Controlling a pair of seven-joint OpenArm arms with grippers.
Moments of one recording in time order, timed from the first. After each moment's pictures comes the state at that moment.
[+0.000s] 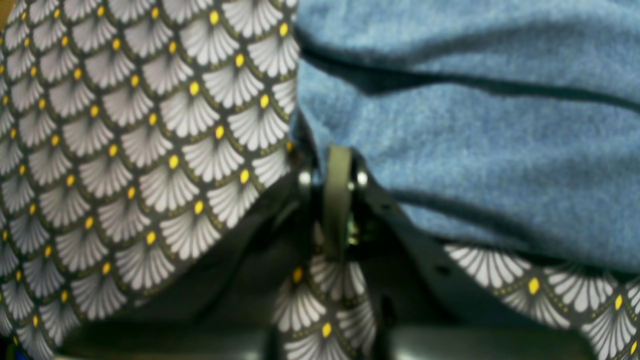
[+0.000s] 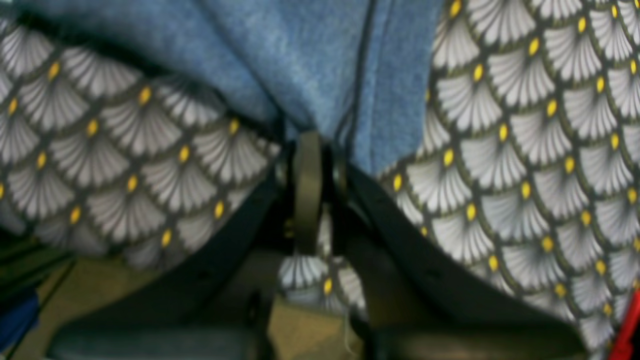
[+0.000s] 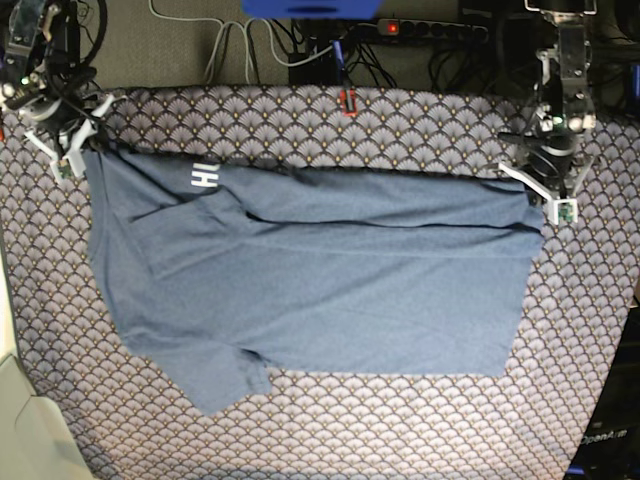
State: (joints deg) left arm 14.5 -18.0 -11.0 86.7 -13.3 -1.0 25.1; right arm -23.3 16.8 28.2 95.7 13.7 39.7 -42.2
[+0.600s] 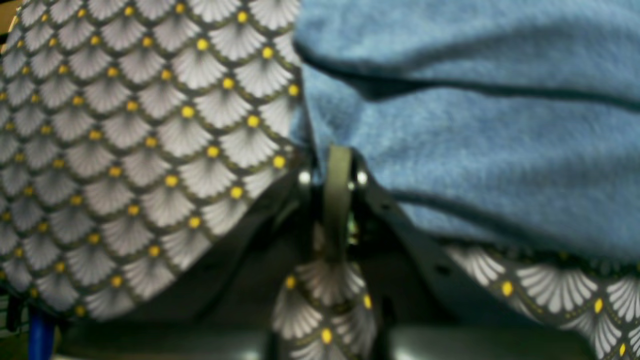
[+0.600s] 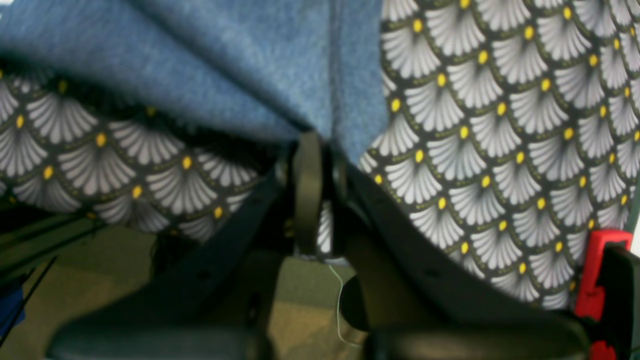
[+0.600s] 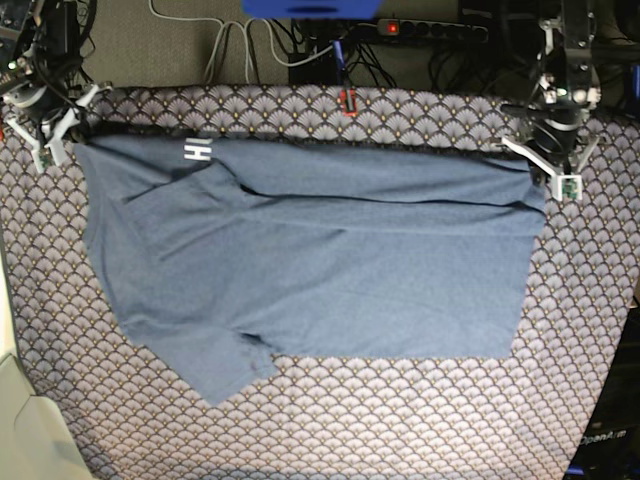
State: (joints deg) left arm 22.1 -18.3 -13.1 93.4 -13.3 -1.5 24.8; right arm -27.5 16.4 33.5 98.6 14.2 39.8 -41.5
